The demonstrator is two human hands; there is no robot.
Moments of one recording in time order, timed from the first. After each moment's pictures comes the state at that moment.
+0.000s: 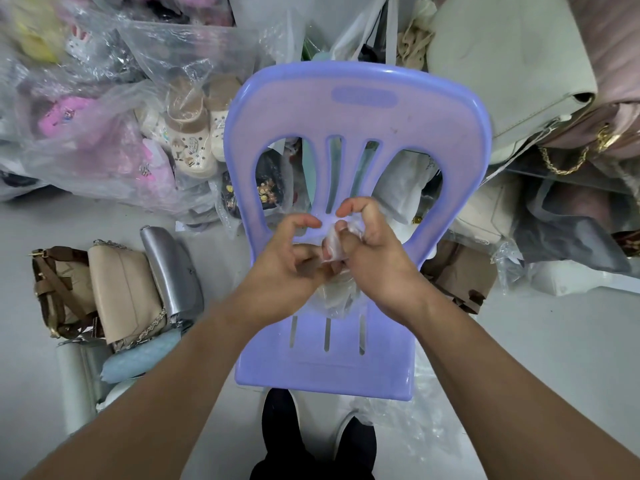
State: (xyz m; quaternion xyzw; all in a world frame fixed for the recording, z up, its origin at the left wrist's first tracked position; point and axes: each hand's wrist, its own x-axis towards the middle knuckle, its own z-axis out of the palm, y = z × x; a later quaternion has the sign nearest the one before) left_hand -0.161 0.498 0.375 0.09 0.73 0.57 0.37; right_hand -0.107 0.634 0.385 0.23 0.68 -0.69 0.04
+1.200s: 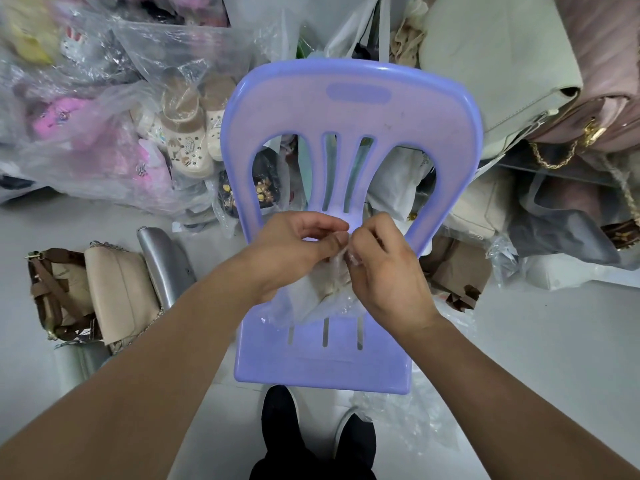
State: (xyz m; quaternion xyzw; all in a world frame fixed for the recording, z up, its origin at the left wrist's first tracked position) left_hand -0.178 0.515 0.390 0.08 0.73 0.53 0.42; right_hand -0.071 0.641 0.355 0.07 0.95 -0.25 -0.20
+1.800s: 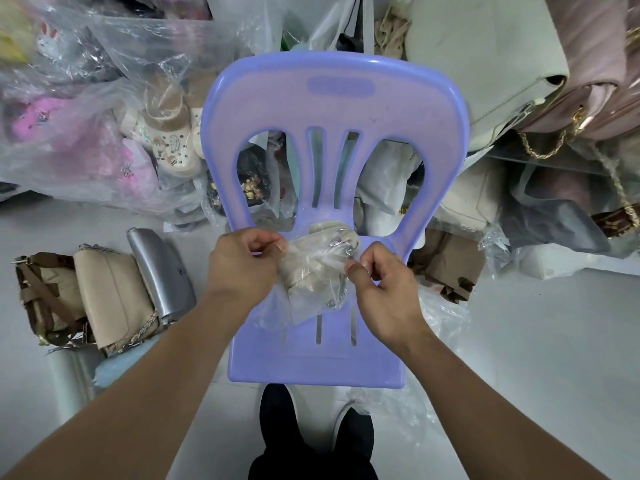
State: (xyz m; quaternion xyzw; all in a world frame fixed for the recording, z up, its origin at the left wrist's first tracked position) left_hand -0.172 0.486 0.350 -0.02 0.86 0.46 0.22; right_hand -0.047 0.637 0.351 0.35 0.75 -0.56 -0.02
